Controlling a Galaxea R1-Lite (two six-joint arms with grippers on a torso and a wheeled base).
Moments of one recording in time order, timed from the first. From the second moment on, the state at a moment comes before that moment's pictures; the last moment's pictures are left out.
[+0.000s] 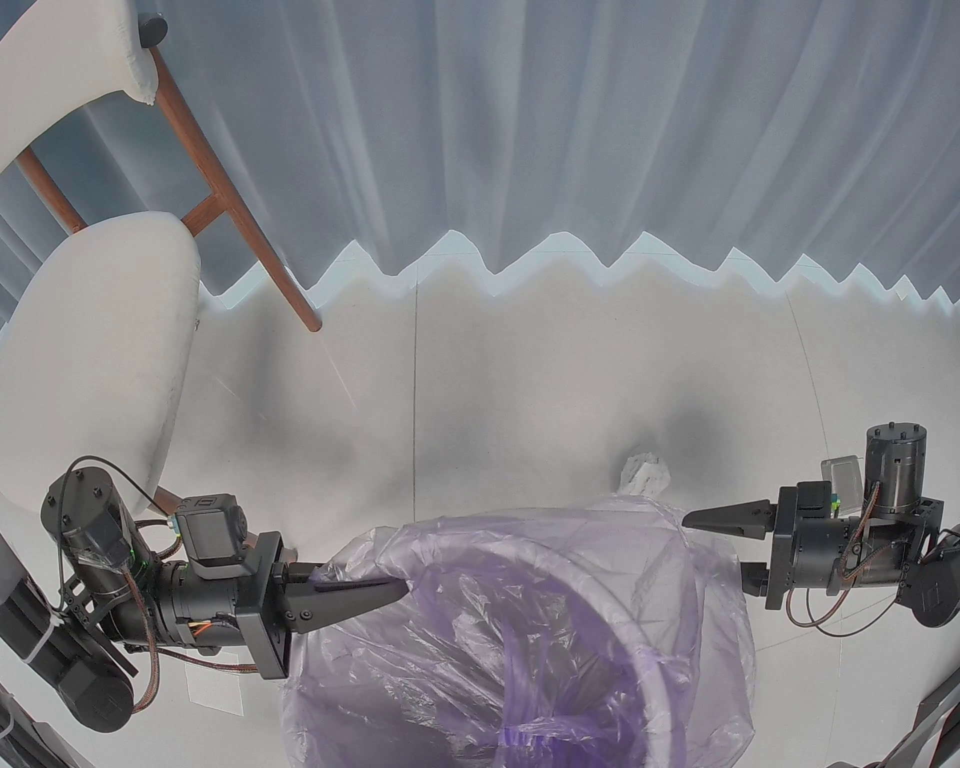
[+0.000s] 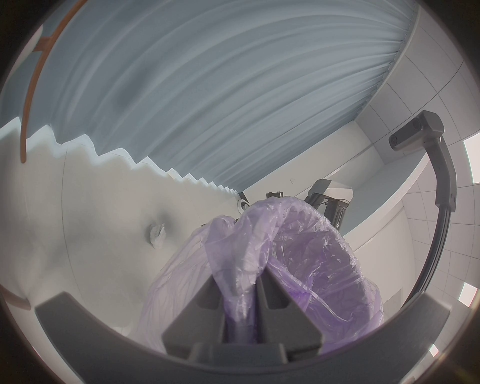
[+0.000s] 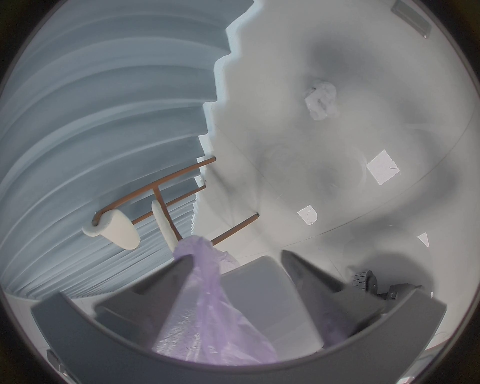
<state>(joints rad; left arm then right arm) -0.41 1.71 -0.18 -1.55 -0.89 -0.40 0.27 1.62 -0.39 -0.75 0.70 1.08</state>
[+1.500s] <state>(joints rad) -0.43 1.82 -0.38 -1.55 -0.24 -0.97 0.30 1.63 -0.35 -1.01 0.54 1.01</state>
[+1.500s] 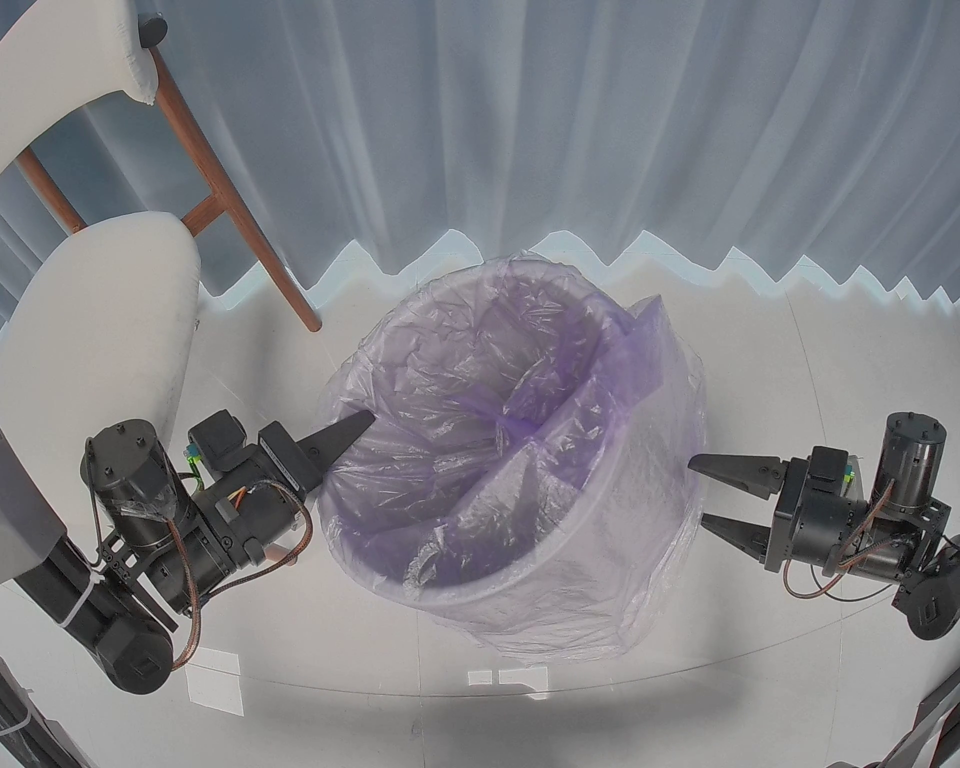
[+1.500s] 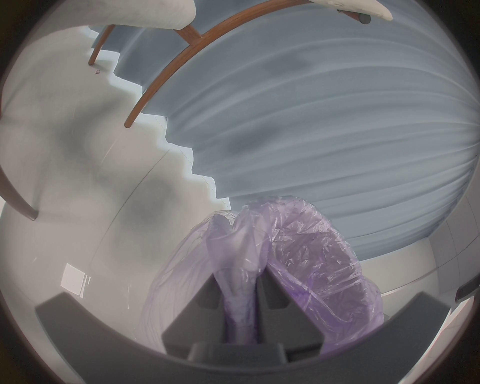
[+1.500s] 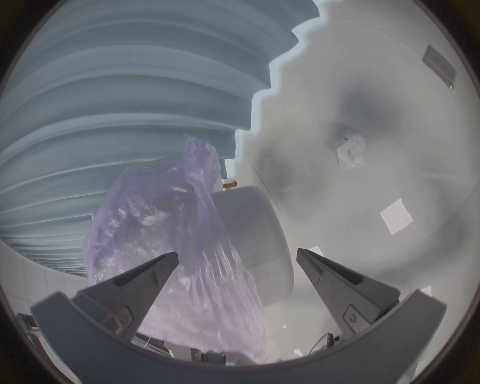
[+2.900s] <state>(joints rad) -0.48 1.74 -0.32 -1.55 -0.24 -0.97 0.24 1.74 -0.26 -1.09 0.46 0.94</state>
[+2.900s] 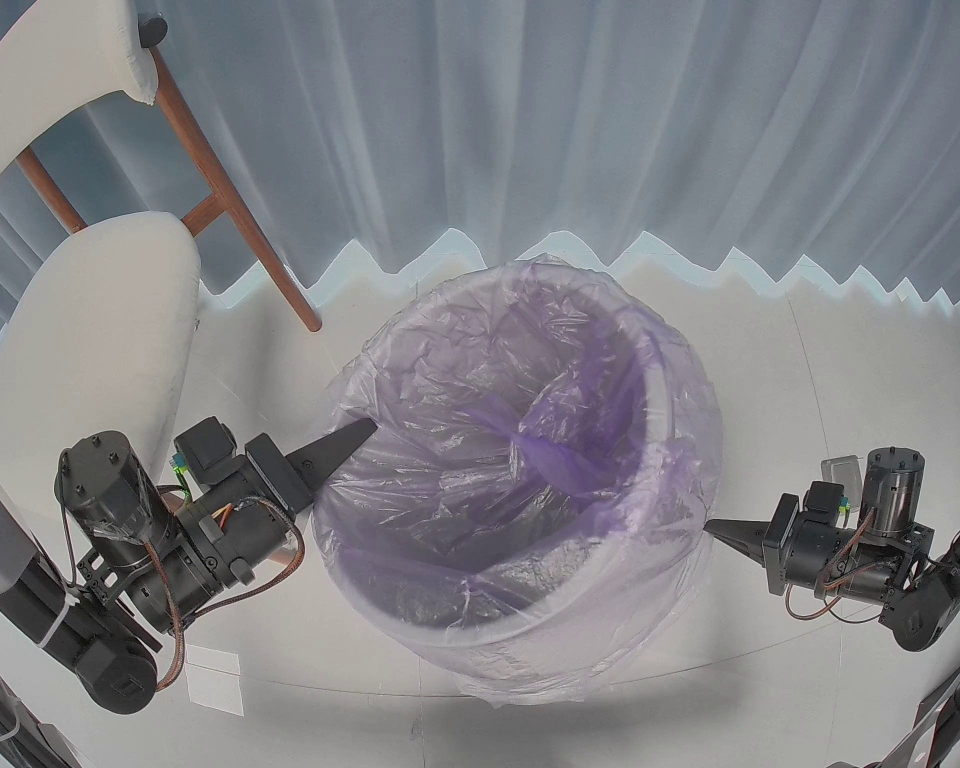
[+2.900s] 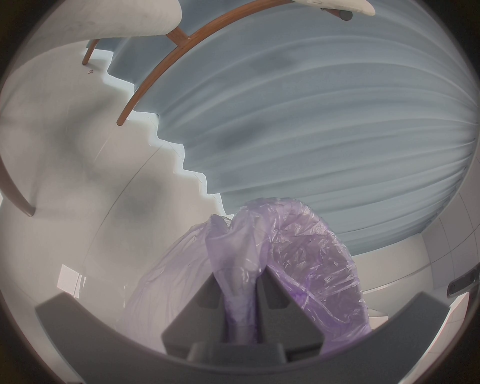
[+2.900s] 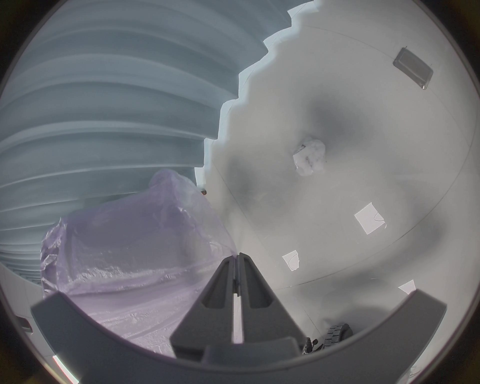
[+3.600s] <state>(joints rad) -0.48 1.72 -0.30 -1.55 -0.23 -0.96 0.24 1.53 -0.06 -1.06 0.42 0.96</state>
